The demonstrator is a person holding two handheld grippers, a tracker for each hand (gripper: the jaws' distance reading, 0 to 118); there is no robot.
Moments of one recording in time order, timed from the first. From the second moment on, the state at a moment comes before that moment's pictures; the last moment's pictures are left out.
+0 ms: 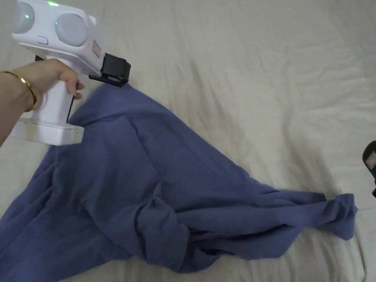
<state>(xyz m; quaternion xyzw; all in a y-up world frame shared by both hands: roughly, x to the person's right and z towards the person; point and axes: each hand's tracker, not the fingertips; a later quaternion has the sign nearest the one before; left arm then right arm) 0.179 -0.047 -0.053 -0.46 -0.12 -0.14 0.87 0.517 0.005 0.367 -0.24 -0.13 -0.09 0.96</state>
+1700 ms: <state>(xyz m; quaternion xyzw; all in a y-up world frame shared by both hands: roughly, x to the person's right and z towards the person) 0.099 0.144 0.084 -0.27 -0.06 0.03 0.96 0.558 0.094 0.351 -0.37 -0.07 -0.22 0.90</state>
